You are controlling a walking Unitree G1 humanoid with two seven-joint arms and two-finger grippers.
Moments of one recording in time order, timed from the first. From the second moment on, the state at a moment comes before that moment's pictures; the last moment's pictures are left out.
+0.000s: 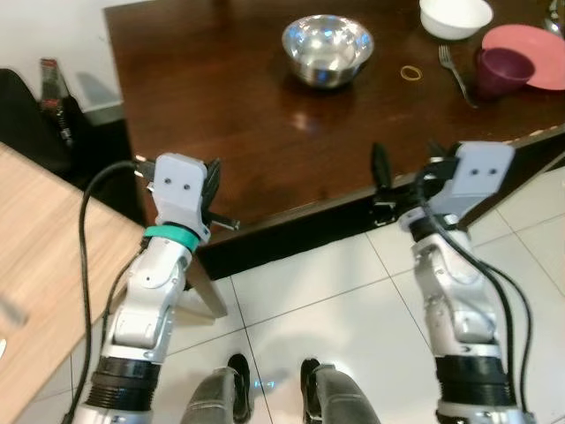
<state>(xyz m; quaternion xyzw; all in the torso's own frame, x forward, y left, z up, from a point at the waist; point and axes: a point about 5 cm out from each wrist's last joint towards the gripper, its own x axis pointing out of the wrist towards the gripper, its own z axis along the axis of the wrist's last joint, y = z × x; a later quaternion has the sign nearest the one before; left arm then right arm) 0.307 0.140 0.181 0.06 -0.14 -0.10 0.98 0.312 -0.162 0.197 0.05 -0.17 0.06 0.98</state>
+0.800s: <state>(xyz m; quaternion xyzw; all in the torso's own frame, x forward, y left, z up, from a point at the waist) 0.307 0.133 0.181 0.06 -0.14 -0.11 0.98 0.314 -0.170 0.197 0.05 -0.17 0.04 0.98</state>
